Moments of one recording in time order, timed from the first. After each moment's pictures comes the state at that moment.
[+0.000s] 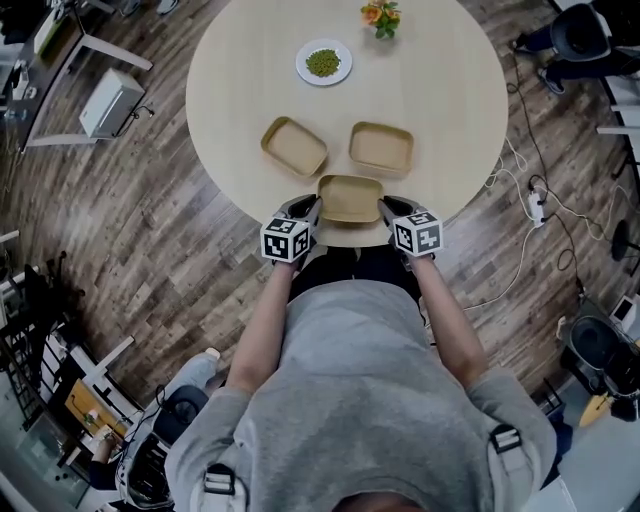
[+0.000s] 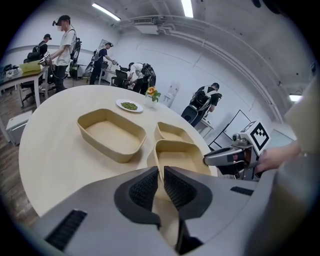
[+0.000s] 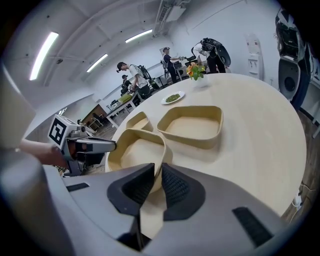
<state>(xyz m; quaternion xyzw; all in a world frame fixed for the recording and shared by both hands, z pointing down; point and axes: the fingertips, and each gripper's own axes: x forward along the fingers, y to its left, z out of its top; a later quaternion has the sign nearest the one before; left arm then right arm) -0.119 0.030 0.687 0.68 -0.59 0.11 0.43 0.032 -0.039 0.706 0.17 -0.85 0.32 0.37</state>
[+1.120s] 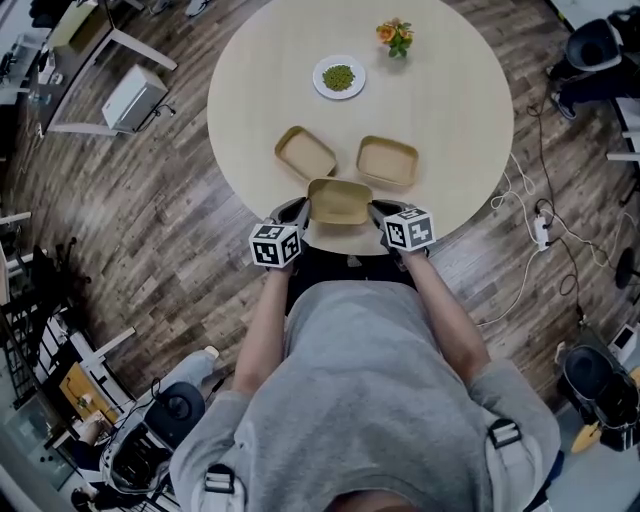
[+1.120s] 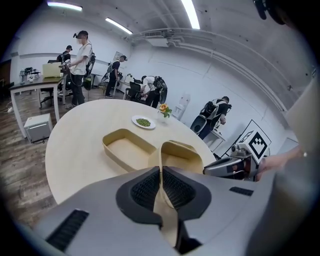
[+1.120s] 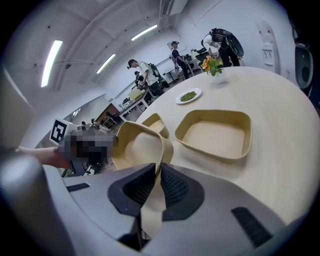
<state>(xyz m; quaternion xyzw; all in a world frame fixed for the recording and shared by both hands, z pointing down) -0.153 0.042 0.637 0.63 -0.66 0.08 0.40 -0.005 -0.030 0.684 0.09 -0.86 0.34 0.37</state>
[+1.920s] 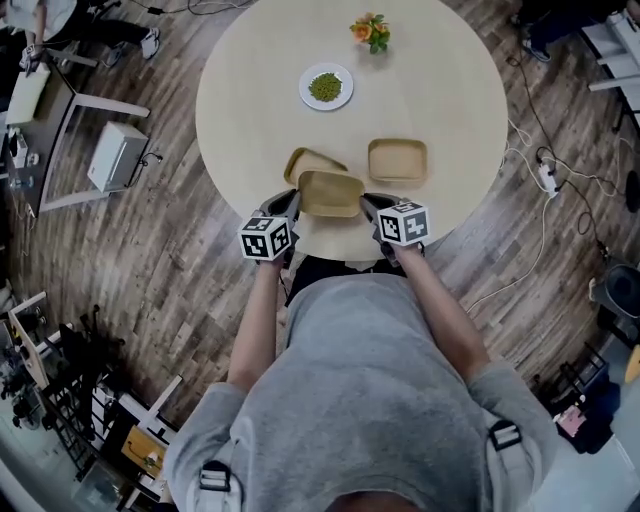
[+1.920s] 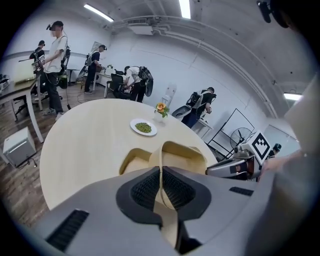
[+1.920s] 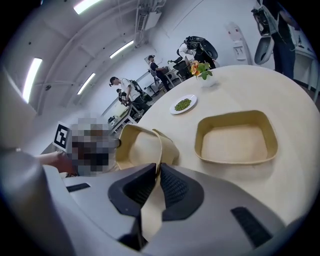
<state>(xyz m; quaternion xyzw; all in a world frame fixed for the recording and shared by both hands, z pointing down) -0.261 -0.009 0.627 0.70 -0.57 0.13 0.41 -0.099 -0.036 0.668 0.20 -0.83 0.42 0.31</state>
